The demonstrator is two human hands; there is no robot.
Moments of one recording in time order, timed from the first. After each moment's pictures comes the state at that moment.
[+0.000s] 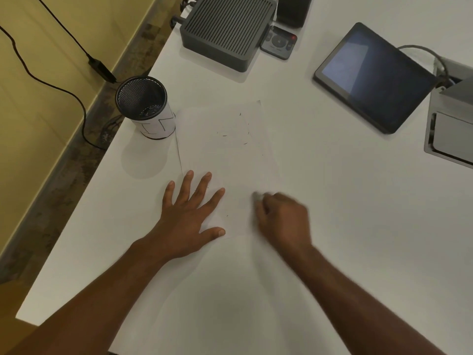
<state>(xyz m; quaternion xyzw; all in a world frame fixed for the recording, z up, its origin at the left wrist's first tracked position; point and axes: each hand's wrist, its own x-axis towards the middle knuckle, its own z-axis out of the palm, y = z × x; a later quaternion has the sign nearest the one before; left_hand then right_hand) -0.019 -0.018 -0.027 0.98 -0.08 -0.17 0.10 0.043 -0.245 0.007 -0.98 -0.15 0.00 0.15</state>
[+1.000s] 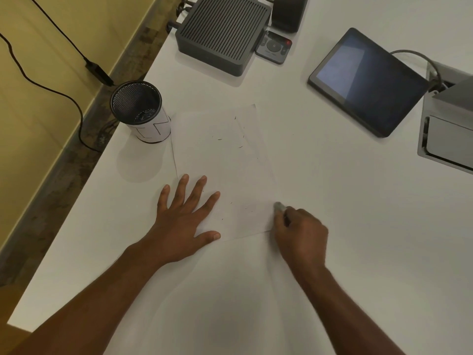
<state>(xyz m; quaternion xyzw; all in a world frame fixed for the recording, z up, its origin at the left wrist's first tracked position) -0.020 -0.019 -0.030 0.98 -0.08 -0.16 0.09 0.030 -0.281 0.011 -0.99 -0.02 -0.02 0.16</state>
